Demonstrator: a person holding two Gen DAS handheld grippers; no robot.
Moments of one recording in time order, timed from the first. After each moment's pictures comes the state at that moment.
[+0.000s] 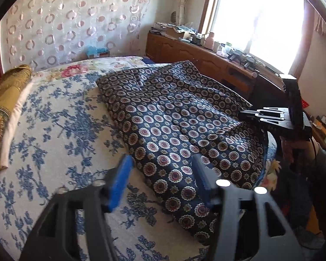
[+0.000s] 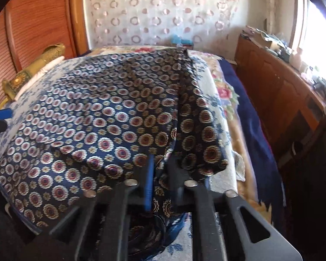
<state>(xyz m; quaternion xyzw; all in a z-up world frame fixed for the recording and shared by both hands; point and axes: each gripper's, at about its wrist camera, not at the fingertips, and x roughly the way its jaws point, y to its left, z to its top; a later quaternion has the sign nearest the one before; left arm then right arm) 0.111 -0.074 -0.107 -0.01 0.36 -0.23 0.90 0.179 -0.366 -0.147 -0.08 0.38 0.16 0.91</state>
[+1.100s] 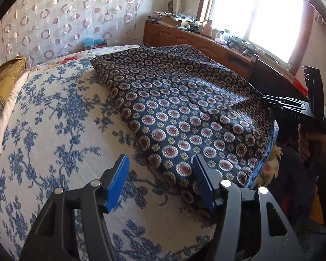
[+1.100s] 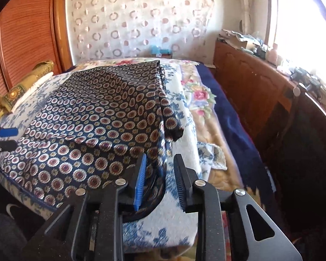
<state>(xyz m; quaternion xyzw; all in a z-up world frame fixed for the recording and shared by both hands) 0.094 -0.086 -0.127 0.01 0.39 -0.23 0.89 0.122 -0.405 -0.131 -0.05 0.36 0.09 0.93</state>
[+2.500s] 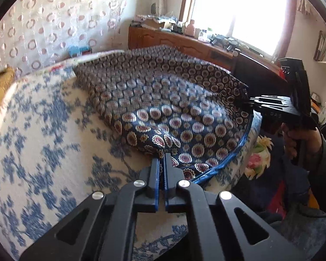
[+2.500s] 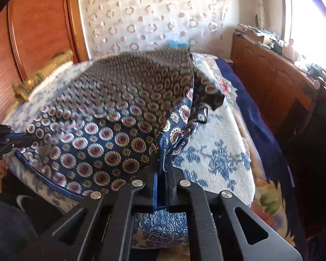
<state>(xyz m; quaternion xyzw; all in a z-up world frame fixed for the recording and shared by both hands) 0.072 -0.103 -0.120 0.03 0.37 -0.27 0.89 0.108 -0.377 -0.151 -0.03 0.37 0.15 0.92</state>
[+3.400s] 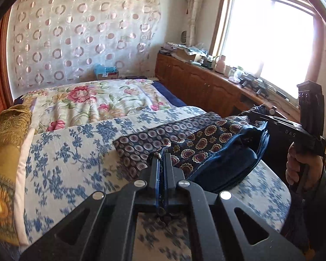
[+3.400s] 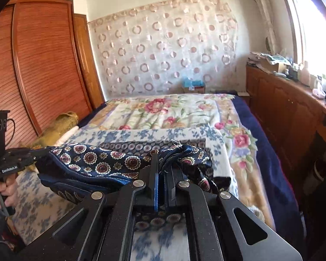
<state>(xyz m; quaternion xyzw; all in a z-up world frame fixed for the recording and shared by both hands) 0.228 -0.061 -0.056 -0.03 0.31 -0.20 0.93 0.254 -0.352 -0.056 0.01 0.26 0.21 0.94</state>
